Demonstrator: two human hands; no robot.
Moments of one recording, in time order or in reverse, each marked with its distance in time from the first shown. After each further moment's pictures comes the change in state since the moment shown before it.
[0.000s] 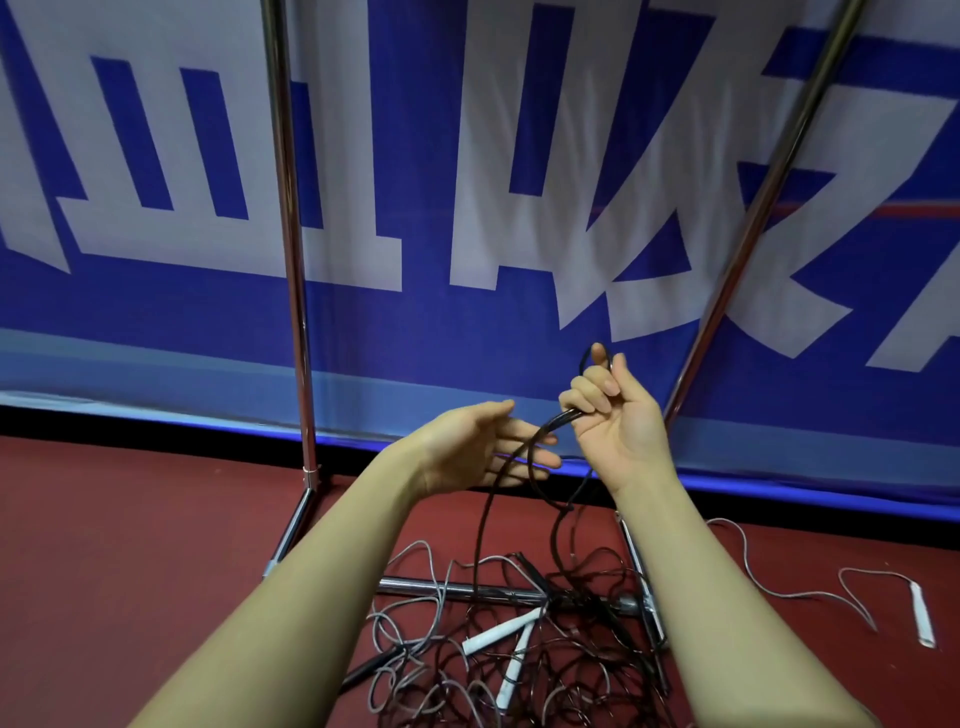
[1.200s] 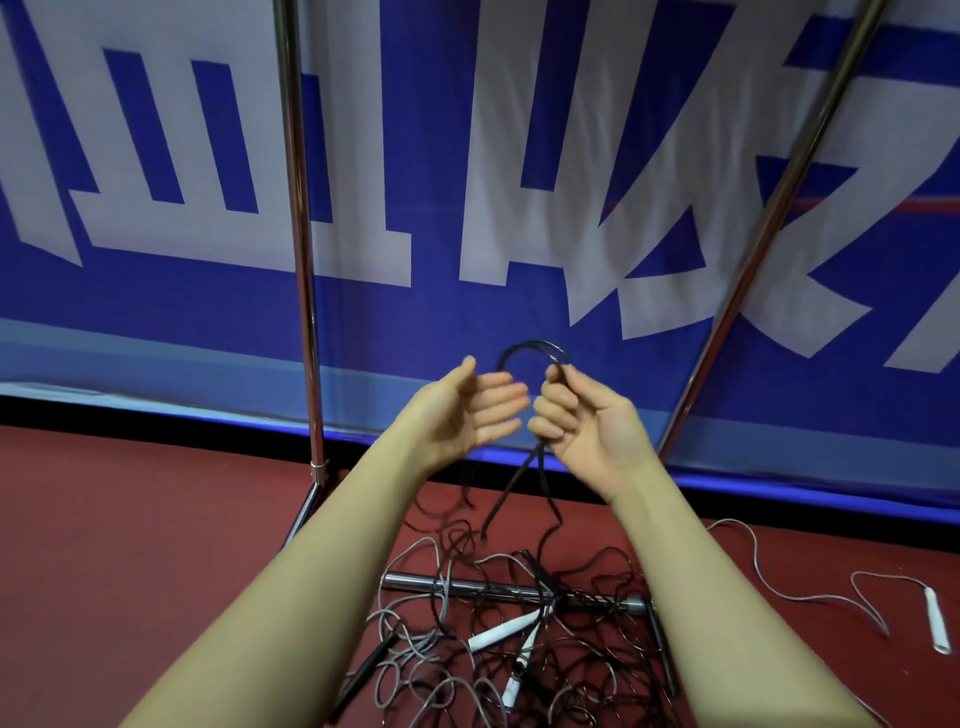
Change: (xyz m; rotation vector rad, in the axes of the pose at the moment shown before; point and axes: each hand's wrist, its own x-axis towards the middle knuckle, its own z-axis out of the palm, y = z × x) left_hand 0.001 0.013 -0.008 -0.453 0.282 0.236; right_hand -0.005 0.019 0.006 -0.249 -0.070 0.230
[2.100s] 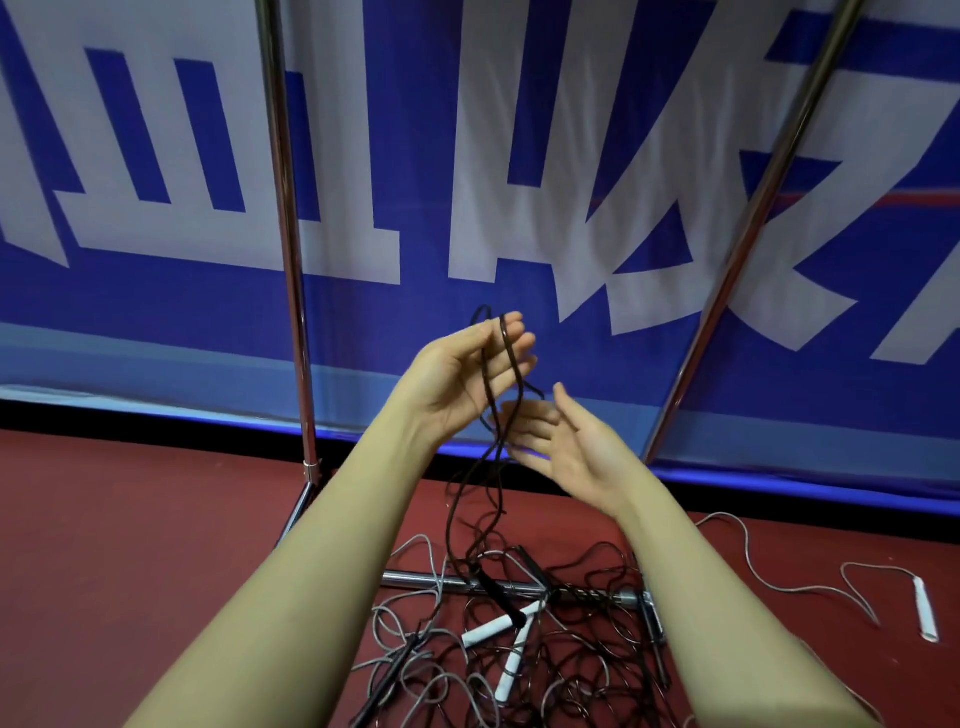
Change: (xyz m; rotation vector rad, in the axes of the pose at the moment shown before) left_hand -0.008 0.016 0.031 -0.191 -0.199 0.219; right_hand -0.002 0.008 -0.031 -0.363 0.039 0.220
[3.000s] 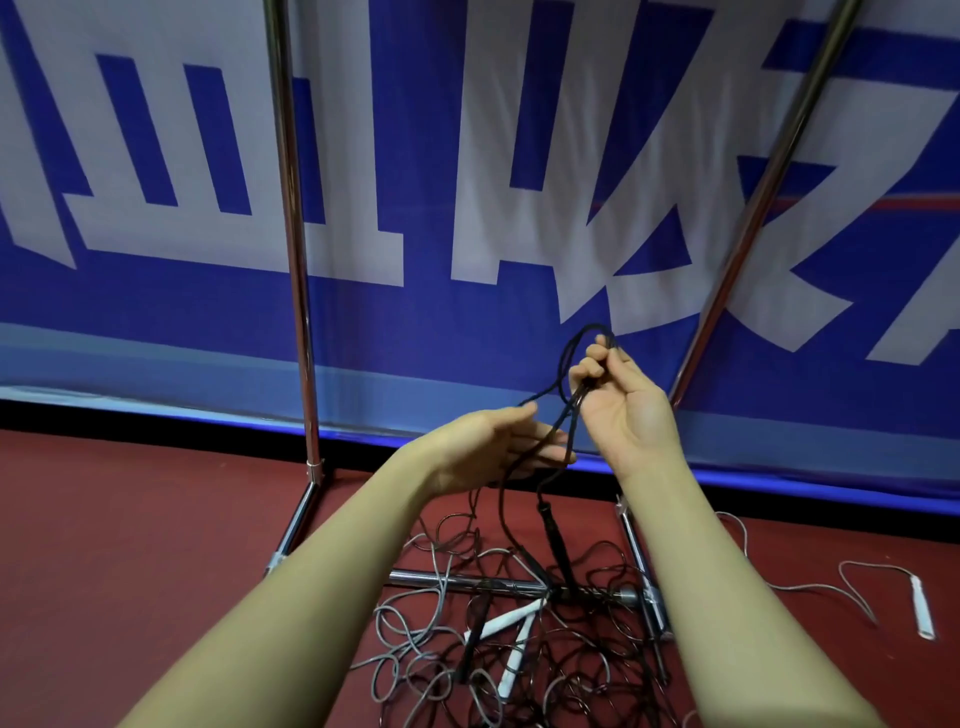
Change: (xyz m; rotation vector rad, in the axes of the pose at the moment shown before) left_hand -0.014 -0.036 -0.024 0.573 -0.122 -0.473; right_hand -0.013 -0.038 0.015 0.644 0.143 -0.490
